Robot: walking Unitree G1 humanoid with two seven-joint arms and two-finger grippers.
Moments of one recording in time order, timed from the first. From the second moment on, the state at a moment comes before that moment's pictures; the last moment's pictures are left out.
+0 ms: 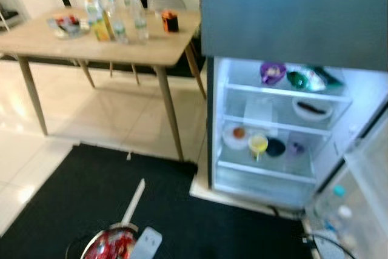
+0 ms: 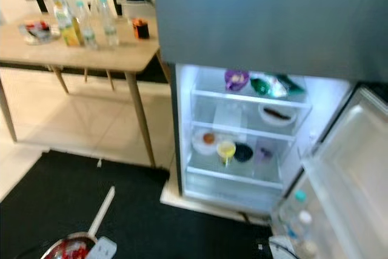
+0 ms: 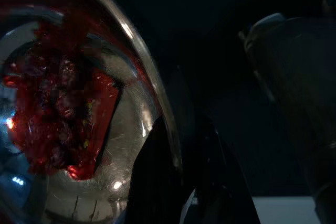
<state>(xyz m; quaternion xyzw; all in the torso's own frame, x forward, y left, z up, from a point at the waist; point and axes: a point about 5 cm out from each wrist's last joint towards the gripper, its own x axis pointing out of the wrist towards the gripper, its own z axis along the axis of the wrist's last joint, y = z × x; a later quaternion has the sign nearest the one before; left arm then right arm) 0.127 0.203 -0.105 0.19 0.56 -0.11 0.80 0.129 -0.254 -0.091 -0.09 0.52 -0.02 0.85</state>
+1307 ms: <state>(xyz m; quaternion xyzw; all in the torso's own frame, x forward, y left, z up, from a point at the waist) 0.131 0.197 -0.104 0.18 0.55 -0.13 0.80 0.135 -0.242 -0.093 -0.07 0.52 -0.01 0.85</state>
